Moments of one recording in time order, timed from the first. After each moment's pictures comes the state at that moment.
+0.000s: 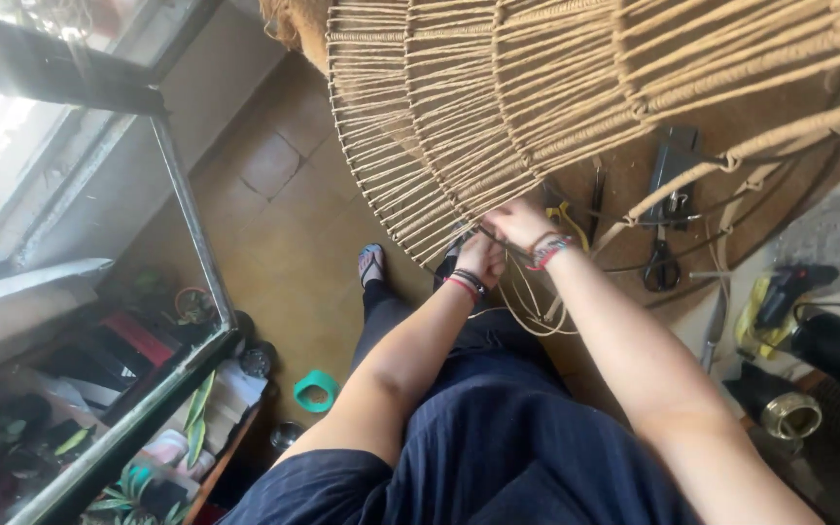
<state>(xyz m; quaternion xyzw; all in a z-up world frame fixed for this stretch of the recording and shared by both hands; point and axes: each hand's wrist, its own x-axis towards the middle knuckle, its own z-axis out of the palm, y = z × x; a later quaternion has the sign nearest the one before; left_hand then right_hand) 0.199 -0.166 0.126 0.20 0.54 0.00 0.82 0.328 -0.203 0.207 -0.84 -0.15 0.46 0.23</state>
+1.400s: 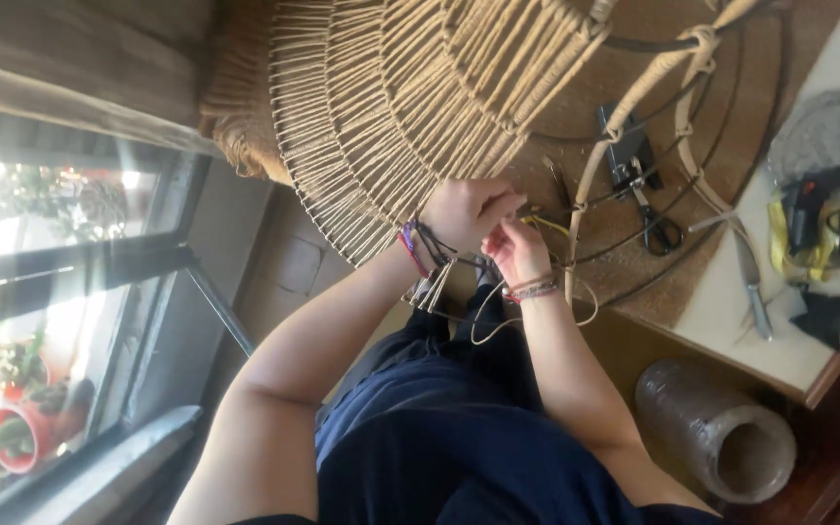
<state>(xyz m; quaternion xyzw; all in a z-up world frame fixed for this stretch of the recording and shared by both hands) 0.325 -0.054 0.371 0.84 -0.06 -0.03 0.53 0.284 -0.219 0.198 -0.26 0.21 0.22 0.92</state>
